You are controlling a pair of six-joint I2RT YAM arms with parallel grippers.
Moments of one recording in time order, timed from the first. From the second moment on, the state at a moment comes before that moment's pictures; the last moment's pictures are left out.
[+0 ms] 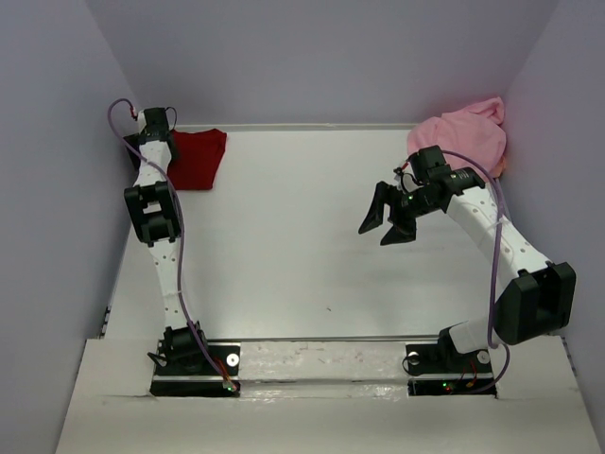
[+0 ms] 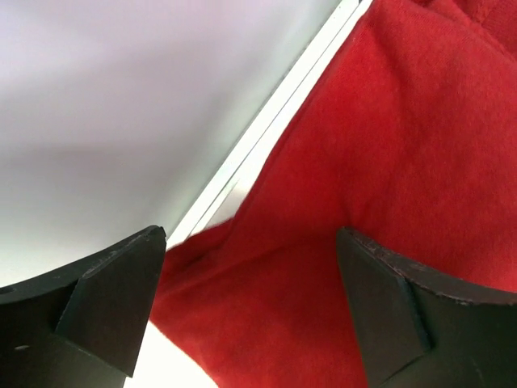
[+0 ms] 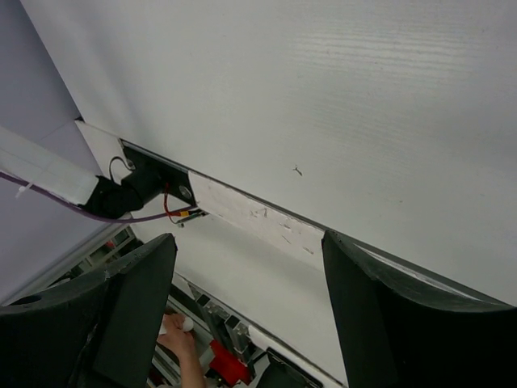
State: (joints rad) left arm 0.22 2.62 2.40 -0.56 -0.50 -0.14; right arm 0.28 1.44 1.31 -1.03 -0.57 0.56
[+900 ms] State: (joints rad) left arm 0.16 2.34 2.18 -0.53 -0.41 -0.23; right arm 0.28 1.49 1.33 -1.01 -0.60 0.56
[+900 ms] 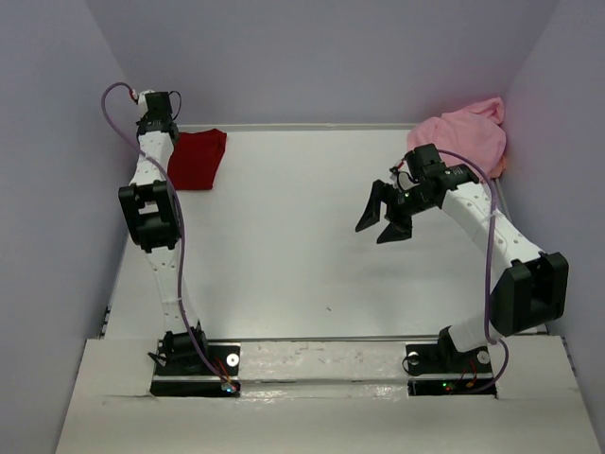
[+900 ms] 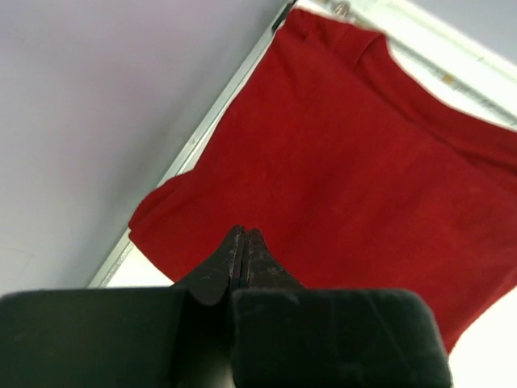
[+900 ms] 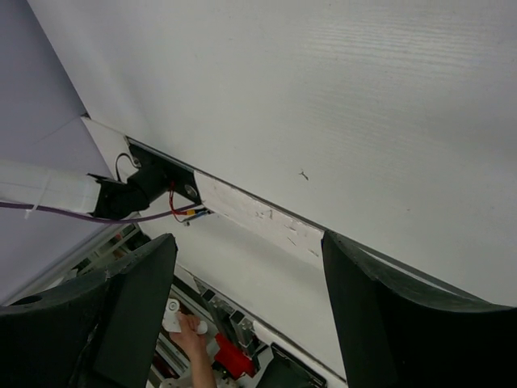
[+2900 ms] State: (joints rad) left arm 0.22 2.40 2.24 -0.62 -0.31 -0.26; right arm 0.28 1.49 1.33 -0.99 -0.60 0.57
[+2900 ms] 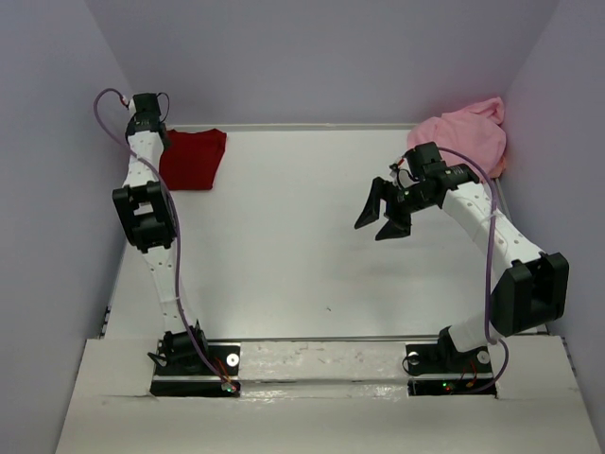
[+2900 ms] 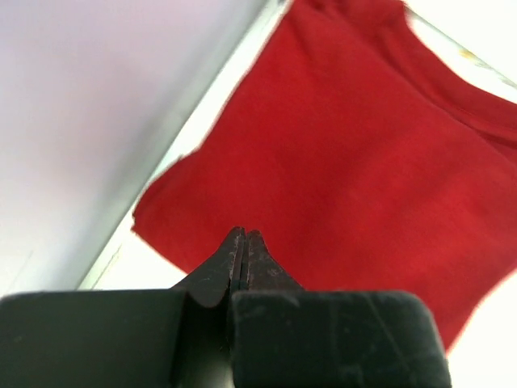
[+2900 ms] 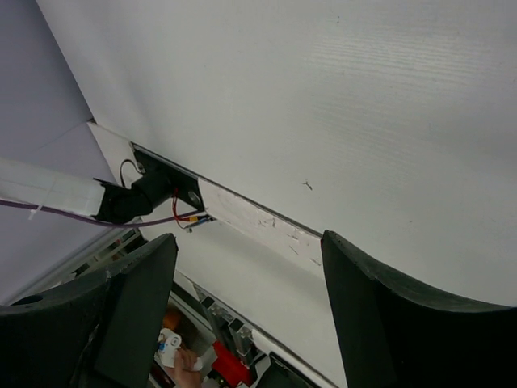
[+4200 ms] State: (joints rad) left arm -0.14 1.57 1.46 -0.94 -0.18 -0.39; right arm 0.28 1.59 1.41 -0.70 -0.44 0.35
